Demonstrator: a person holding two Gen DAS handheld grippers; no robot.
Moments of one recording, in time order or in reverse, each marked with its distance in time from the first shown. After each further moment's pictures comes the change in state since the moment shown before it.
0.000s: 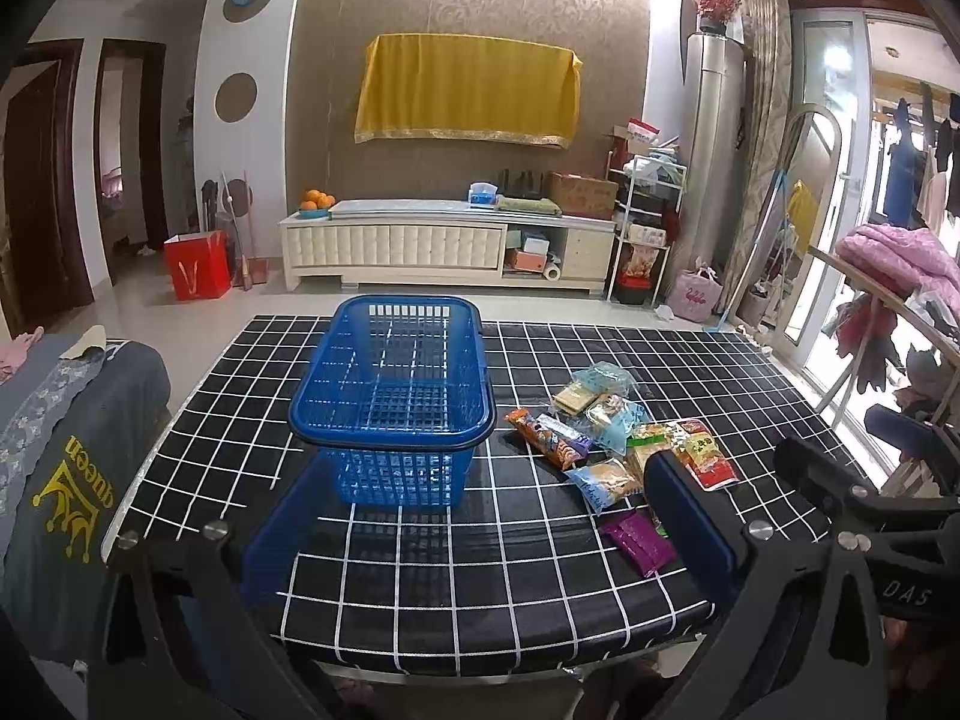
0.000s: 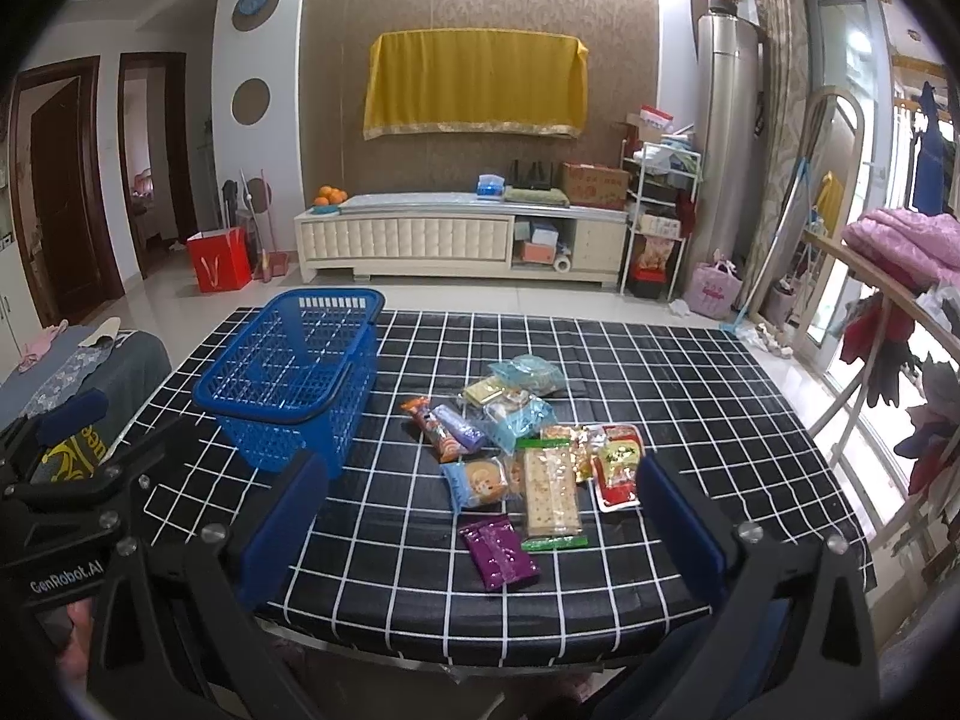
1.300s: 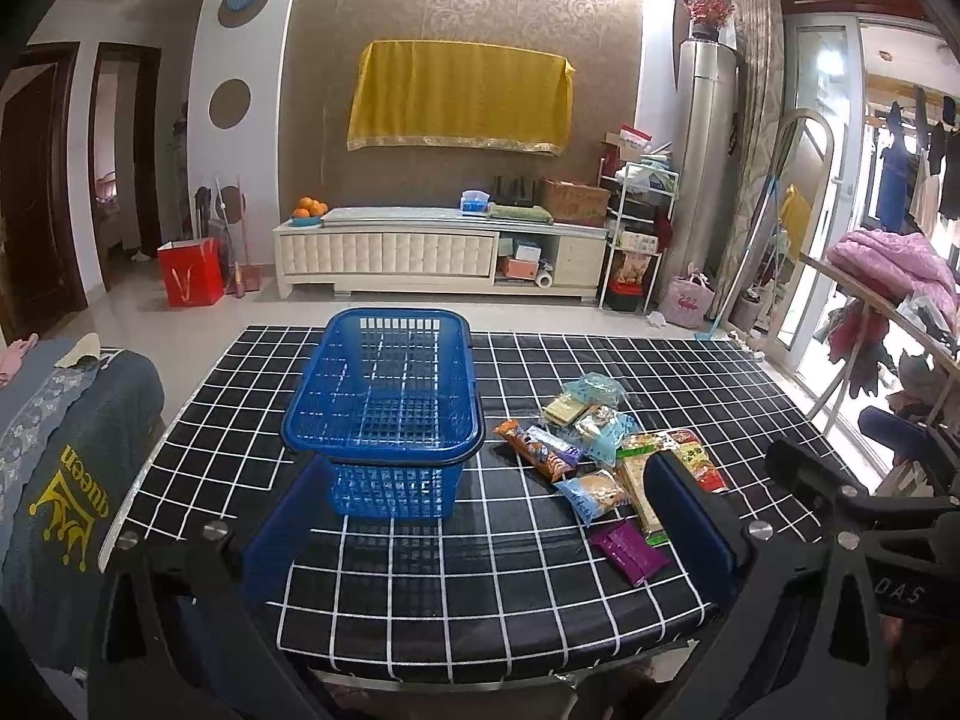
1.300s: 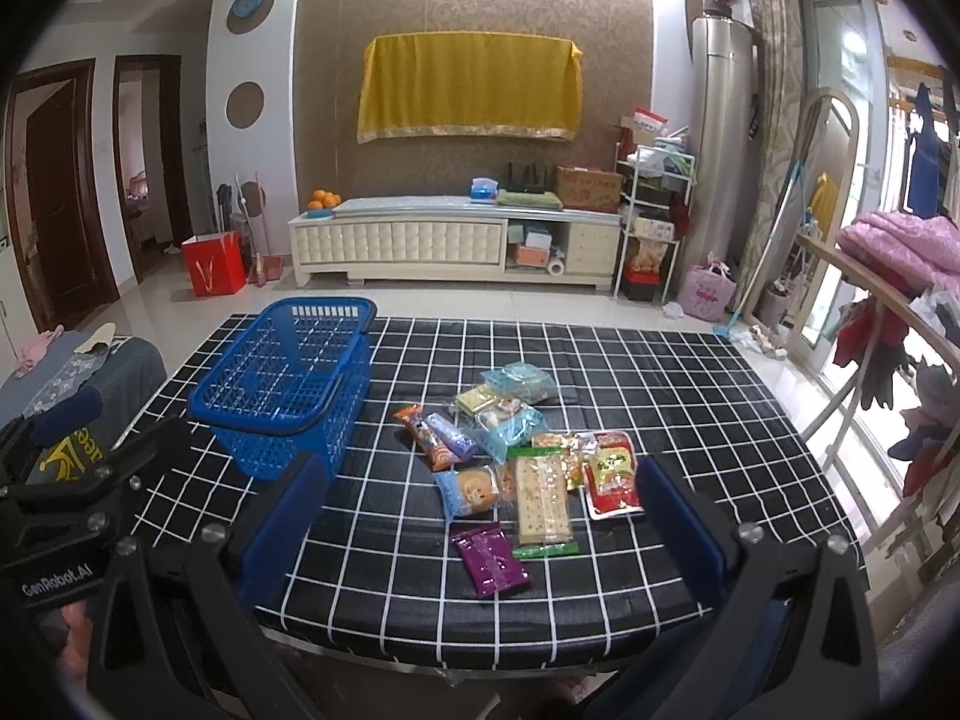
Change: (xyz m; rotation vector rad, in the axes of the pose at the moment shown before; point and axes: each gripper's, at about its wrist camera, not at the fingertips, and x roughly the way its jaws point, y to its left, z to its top) left arm -0.001 -0.003 0.009 0.001 -0.016 -0.025; right arm -0.003 -0.003 0.010 0.007 -0.004 -0.014
